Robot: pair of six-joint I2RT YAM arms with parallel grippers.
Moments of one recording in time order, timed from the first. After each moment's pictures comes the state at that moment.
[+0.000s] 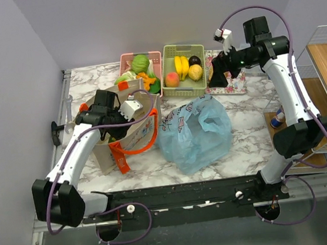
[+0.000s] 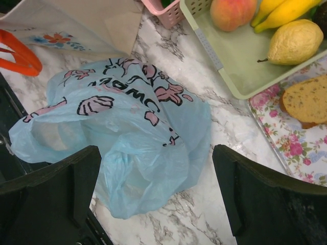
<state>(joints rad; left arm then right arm) -0.28 1.33 1.09 -0.85 0.20 0.61 0.13 1.70 1.97 -1.19 -0.67 -0.49</state>
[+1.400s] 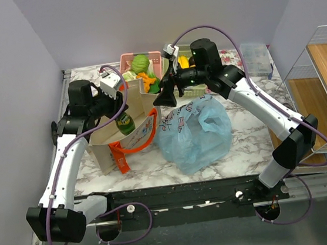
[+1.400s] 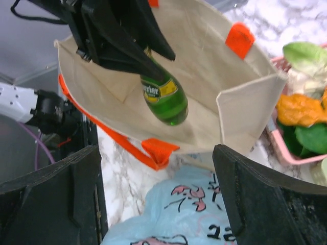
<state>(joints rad) -0.15 1.13 1.14 -0.53 0.53 0.27 0.61 1.63 1.68 -0.47 -0.75 -0.07</state>
